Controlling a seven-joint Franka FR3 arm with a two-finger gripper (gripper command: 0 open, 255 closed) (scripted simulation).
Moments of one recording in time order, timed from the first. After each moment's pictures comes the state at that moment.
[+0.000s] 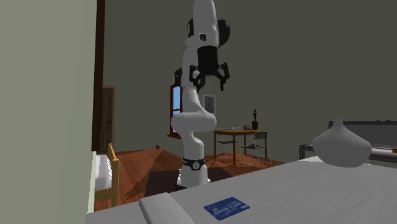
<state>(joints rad) -0.02 -0.75 -0.03 -2.27 0.07 1.43 0.16</state>
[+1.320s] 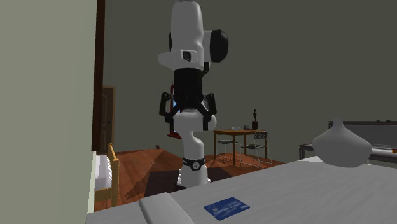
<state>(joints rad) 0.00 -0.27 -0.22 -2.24 -0.04 1.93 -0.29</state>
